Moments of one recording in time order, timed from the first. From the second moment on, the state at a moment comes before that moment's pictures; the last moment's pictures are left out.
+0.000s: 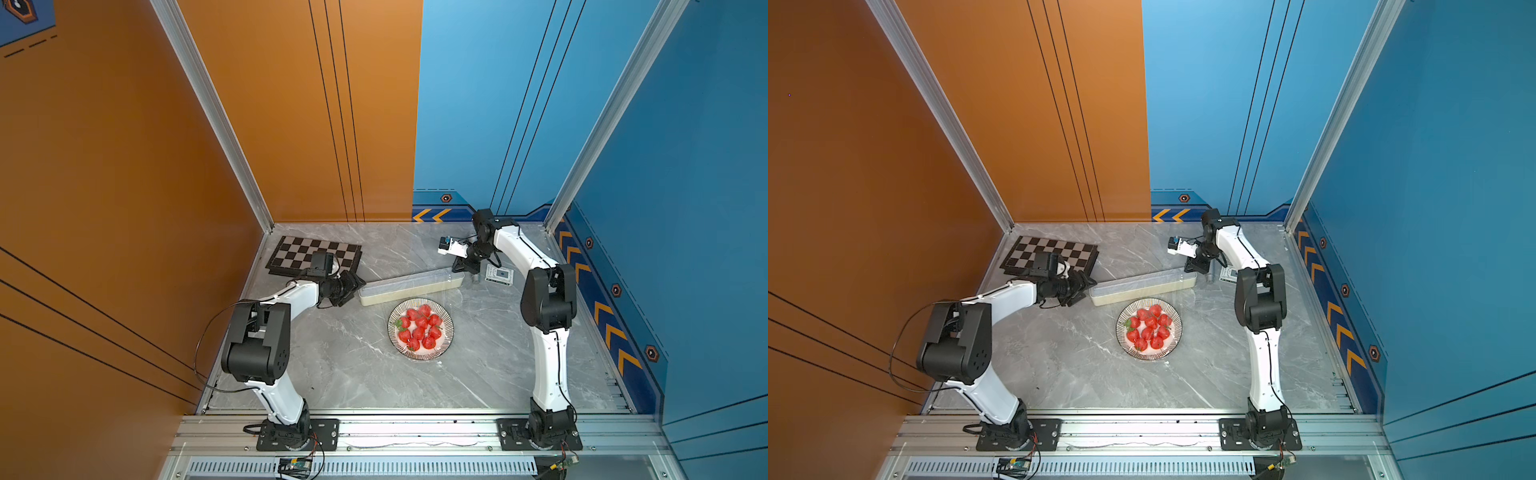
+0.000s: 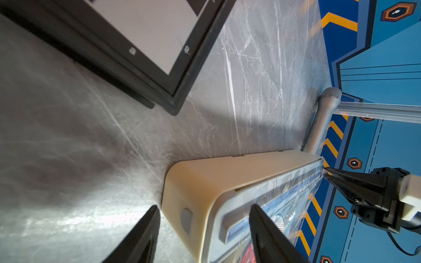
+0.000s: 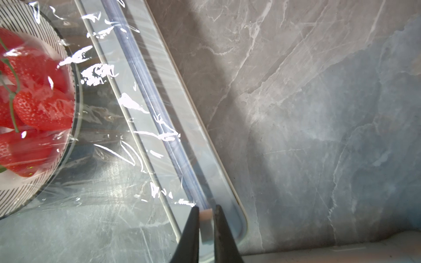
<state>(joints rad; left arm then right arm) -0.11 1.72 1.00 -0.21 0.46 -0.81 0.19 2.26 2.01 -1.09 -0.45 -1.11</state>
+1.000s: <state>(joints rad) -0.13 1.75 1.04 -0.22 0.43 -0.81 0.27 2.26 2.02 -1.11 -0.45 -1.11</state>
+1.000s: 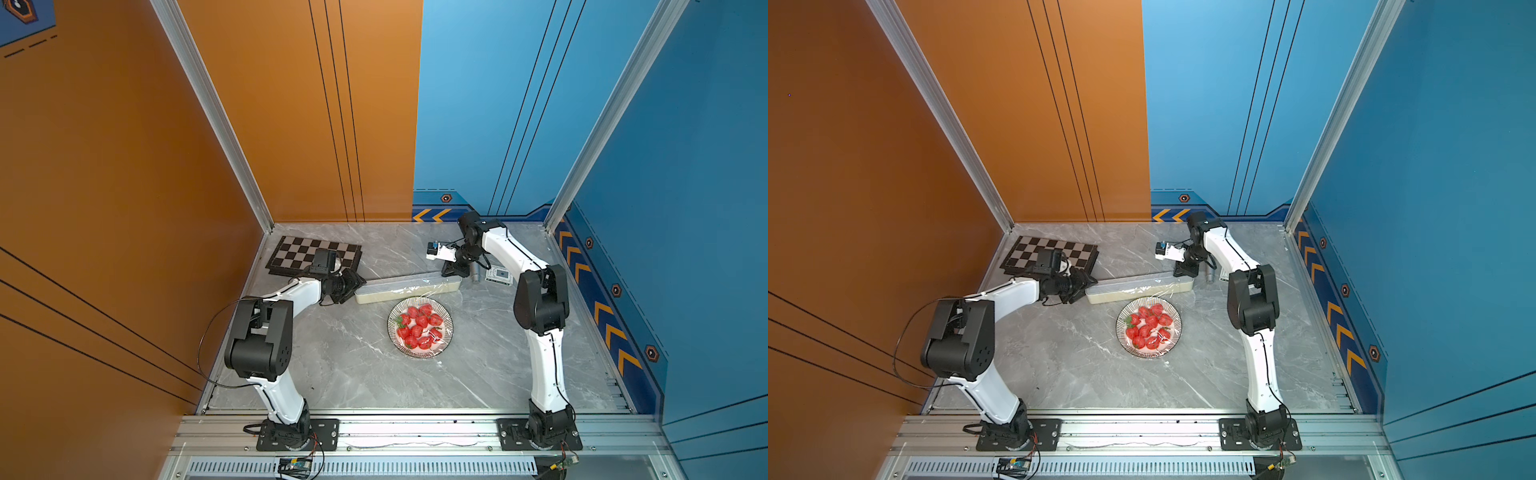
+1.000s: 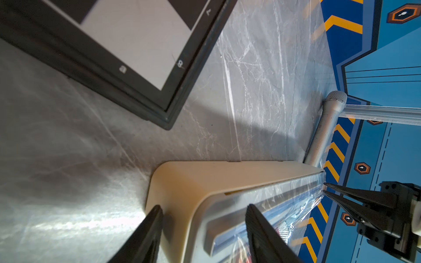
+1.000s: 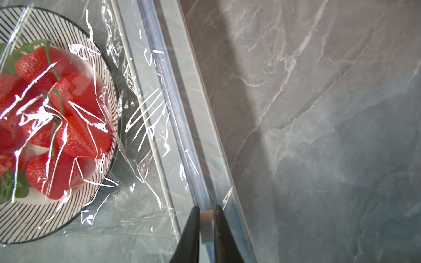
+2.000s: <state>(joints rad) -0.17 1.76 1.05 -0.21 0.42 -0.82 0.43 2.31 2.08 -1.10 -0.50 -1.09</state>
